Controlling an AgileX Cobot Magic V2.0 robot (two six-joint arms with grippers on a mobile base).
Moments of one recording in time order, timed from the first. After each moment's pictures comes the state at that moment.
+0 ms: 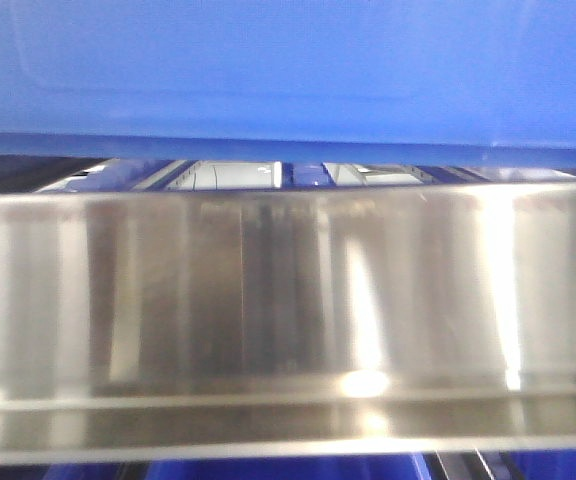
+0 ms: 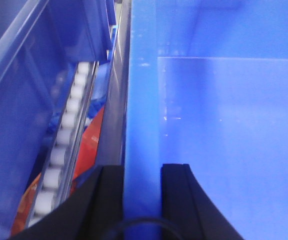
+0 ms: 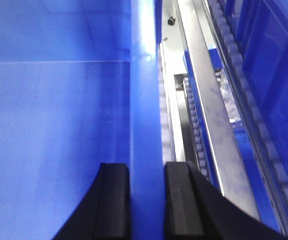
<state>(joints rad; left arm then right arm) -0.84 1.32 -1.60 0.78 1.30 -0.89 0.96 1.26 -1.50 -0.56 1.16 0.81</state>
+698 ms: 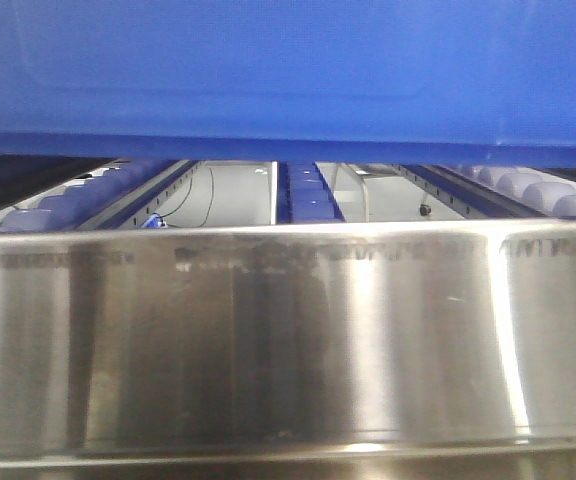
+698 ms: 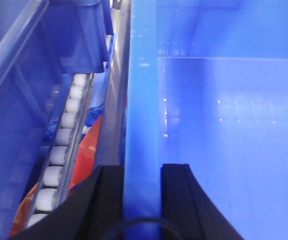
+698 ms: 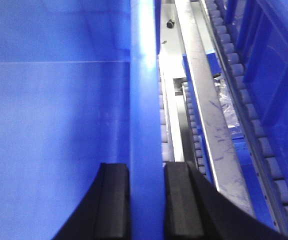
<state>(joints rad) -0.84 1.32 -1.60 0.78 1.30 -0.89 0.96 1.26 -1.50 -0.56 1.16 0.81</state>
